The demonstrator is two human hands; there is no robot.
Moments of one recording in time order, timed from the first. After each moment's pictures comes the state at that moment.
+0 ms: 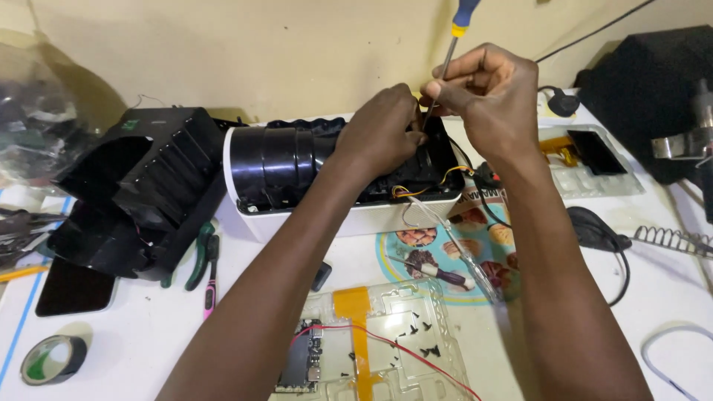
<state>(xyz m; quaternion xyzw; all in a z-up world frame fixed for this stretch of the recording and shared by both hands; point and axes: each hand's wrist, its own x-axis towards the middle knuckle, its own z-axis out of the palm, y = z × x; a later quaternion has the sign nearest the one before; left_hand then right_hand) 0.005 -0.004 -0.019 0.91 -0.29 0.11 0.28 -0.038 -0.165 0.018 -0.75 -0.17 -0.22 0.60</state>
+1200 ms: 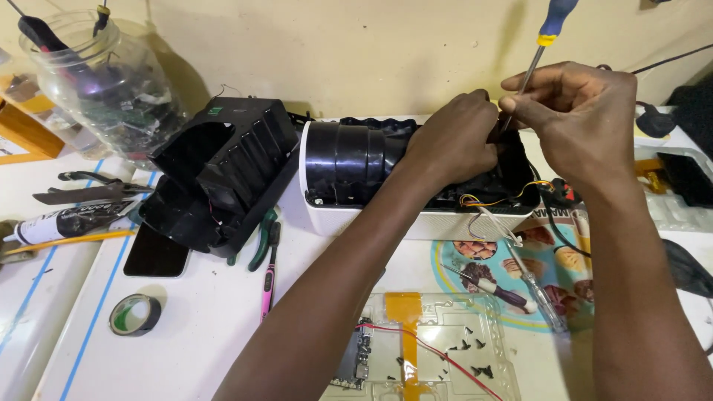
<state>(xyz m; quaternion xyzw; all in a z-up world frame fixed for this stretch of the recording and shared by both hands) -0.003 -0.007 -0.012 0.91 -0.30 0.11 0.26 -0.040 -0.160 0.015 -0.81 -0.20 -0.22 0.51</state>
